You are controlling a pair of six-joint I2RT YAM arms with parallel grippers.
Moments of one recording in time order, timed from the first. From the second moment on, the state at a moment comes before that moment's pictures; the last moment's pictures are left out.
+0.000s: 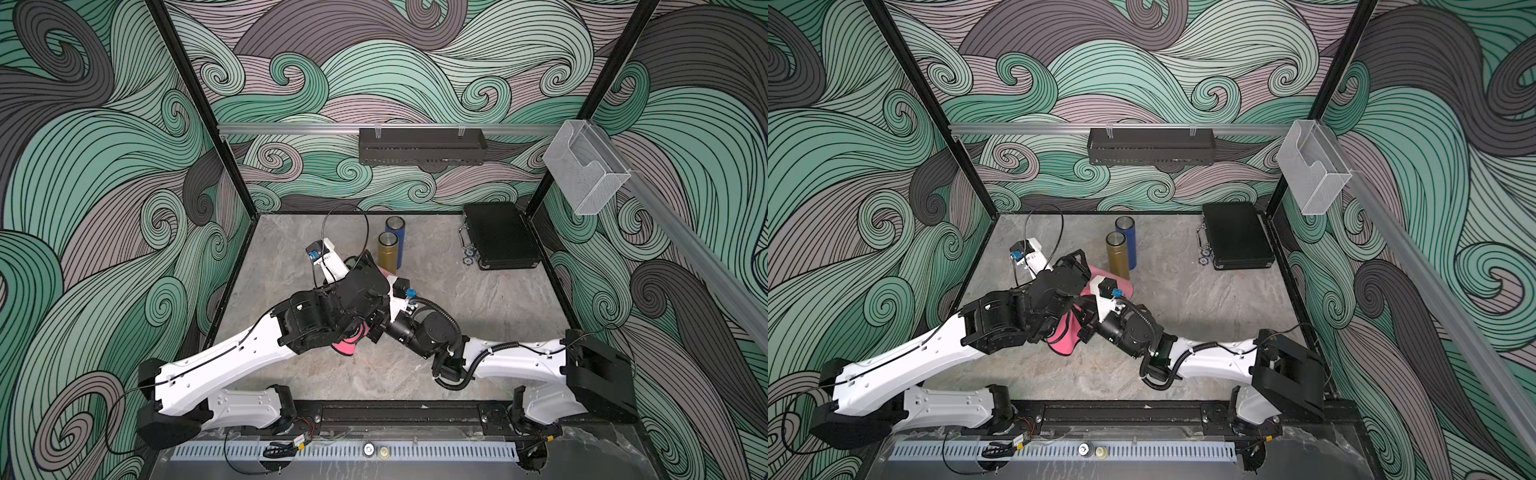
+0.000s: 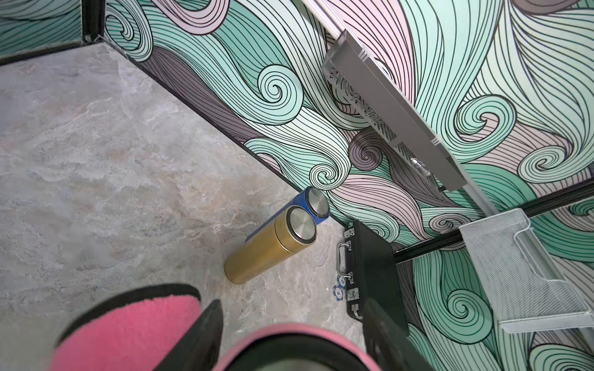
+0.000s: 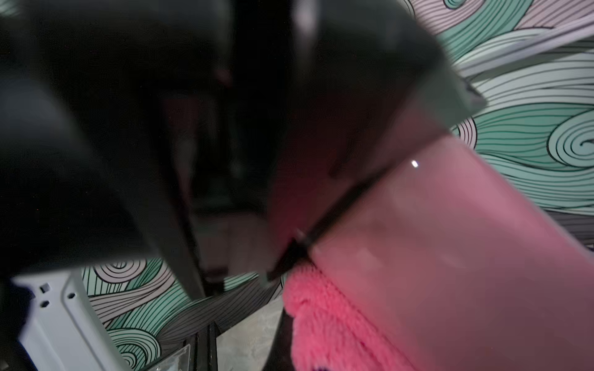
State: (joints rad) left arm -1.11 1.17 1.34 -0.80 -0.98 -1.29; right arm 1.21 1.47 0.76 0.97 0.16 0.26
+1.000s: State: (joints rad) left arm -1.11 1.15 1.34 -0.89 -1.01 -1.45; right arm 1.22 1.62 0.81 1.08 0.21 0.24
